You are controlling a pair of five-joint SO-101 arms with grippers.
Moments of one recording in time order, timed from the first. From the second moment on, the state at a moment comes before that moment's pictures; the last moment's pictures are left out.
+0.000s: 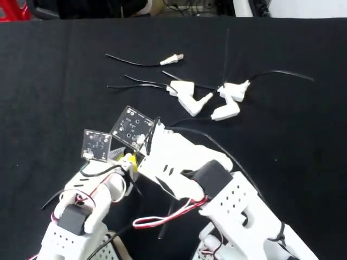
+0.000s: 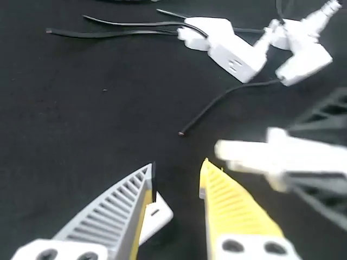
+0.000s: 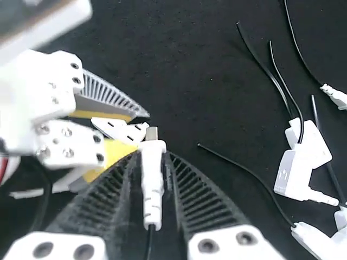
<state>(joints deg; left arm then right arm) 18.0 -104.1 92.5 52.9 12.3 -43.3 -48.6 43.2 63.3 16.9</state>
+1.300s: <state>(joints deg) -43.6 -104.1 96.3 63.1 -23.1 -45.5 16.7 -8.6 92.4 -6.7</state>
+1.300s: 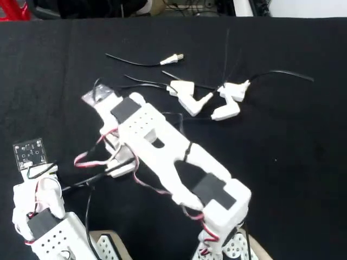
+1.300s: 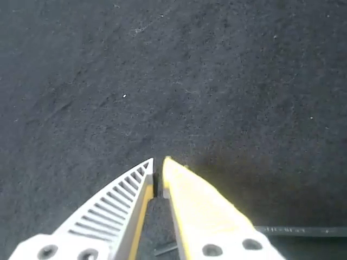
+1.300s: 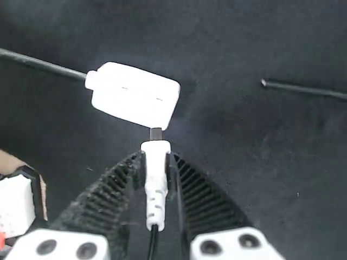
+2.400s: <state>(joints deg) -43.7 -104.1 96.3 66.0 -23.2 -45.8 33.0 -25.6 98.9 -15.5</state>
